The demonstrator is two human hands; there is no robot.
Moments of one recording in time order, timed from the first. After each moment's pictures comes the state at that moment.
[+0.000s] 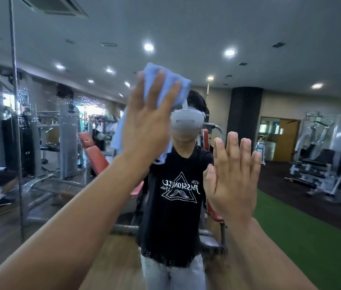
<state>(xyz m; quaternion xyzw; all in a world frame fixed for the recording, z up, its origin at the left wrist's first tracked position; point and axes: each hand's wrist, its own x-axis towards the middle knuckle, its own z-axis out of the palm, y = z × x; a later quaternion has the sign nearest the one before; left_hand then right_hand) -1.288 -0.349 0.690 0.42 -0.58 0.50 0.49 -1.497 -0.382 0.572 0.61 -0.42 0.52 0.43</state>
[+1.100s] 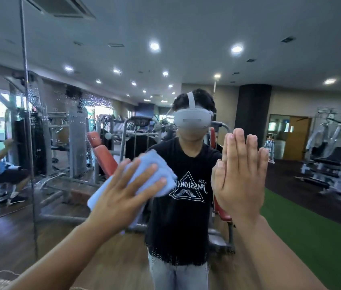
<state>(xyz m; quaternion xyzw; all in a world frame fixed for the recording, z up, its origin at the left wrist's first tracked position) -1.212 -0.325 0.529 0.36 -0.71 0.50 0.33 -1.498 -0.384 0.571 0.61 -0.42 0.54 0.41</state>
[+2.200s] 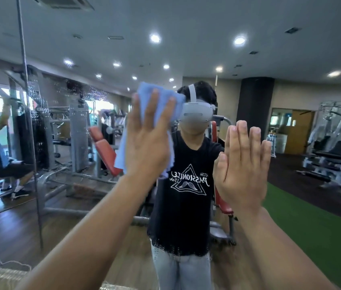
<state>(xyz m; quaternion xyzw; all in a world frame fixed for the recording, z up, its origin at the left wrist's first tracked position) -1.289 -0.336 0.630 0.48 -0.58 0.42 0.51 -1.499 -0.384 0.569 0.61 -0.43 0.53 0.41</state>
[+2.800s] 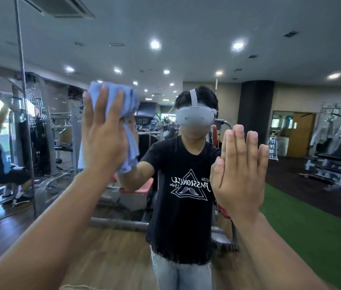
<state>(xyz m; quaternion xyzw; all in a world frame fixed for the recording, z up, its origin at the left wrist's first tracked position) -1.217 -0.324 0.647 0.53 -0.53 0.39 0.53 -1.496 -0.384 0.568 0.59 -0.43 0.53 0.42</state>
